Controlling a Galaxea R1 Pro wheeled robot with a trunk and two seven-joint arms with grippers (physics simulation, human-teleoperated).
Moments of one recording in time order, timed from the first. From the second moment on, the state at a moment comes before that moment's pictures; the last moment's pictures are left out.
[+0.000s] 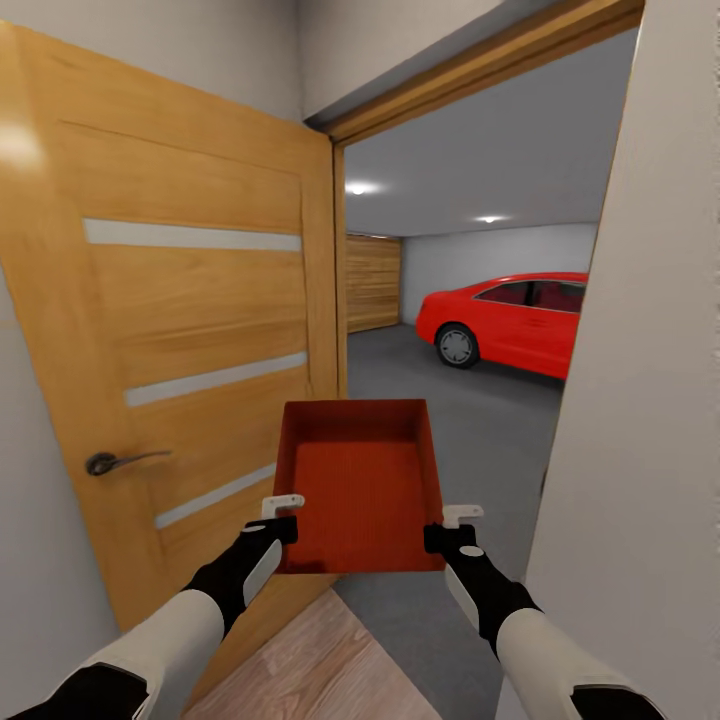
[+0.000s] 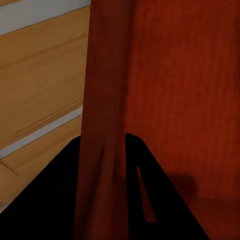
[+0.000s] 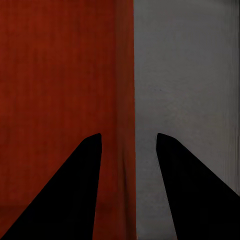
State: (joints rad) left arm -0.77 -0.09 -0.22 -0.42 0.31 0.23 0.28; right arm -0.73 0.12 -0.04 -0.37 0.09 0.04 -0.12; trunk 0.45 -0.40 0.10
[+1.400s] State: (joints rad) left arm -0.77 -0.09 -0.22 -0.42 0.30 0.23 0.28; right arm -0.73 0.12 -0.04 -0.37 0.09 0.04 -0.12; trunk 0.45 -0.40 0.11
